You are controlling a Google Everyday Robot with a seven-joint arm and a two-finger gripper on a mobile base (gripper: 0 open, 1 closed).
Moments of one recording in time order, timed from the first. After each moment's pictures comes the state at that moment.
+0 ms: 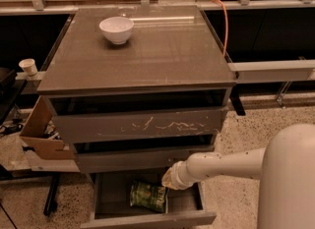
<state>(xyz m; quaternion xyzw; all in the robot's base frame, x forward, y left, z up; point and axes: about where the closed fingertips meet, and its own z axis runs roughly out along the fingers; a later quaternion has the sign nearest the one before) 0.528 -0.049 0.378 -0.64 0.72 0.11 0.24</state>
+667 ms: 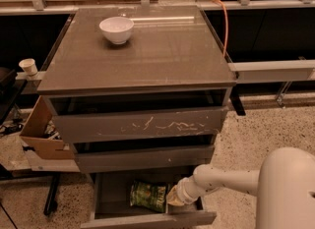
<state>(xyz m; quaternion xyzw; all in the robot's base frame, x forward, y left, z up) 0.494 -0.075 0.262 -0.64 0.72 0.20 0.20</state>
